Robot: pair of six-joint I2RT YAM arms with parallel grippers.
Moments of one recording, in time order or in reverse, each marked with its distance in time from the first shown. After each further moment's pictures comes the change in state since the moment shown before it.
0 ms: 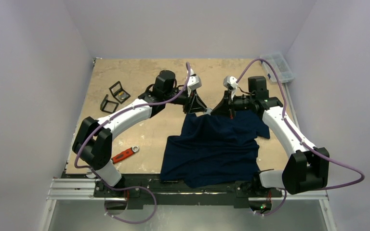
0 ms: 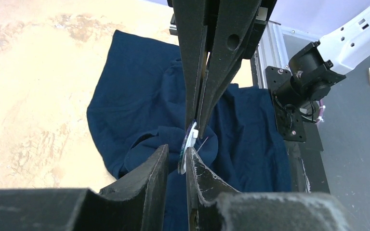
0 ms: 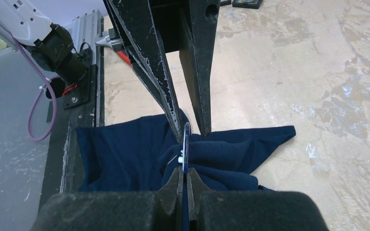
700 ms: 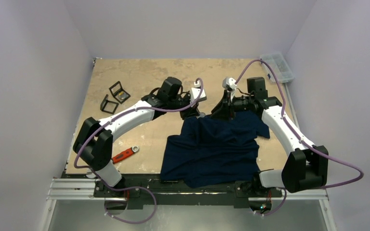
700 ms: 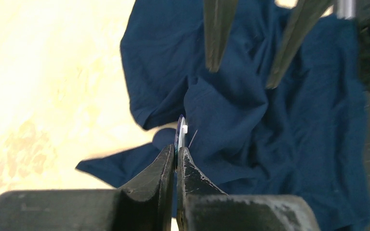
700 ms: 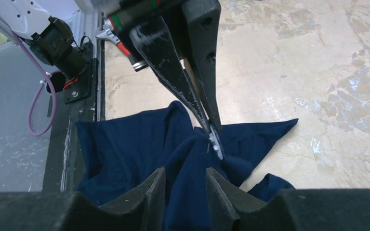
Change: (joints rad) left arm -0.049 0.001 0.003 -0.265 -0.247 0.282; right arm 0.000 0.016 0.000 -0.033 0.002 -0.039
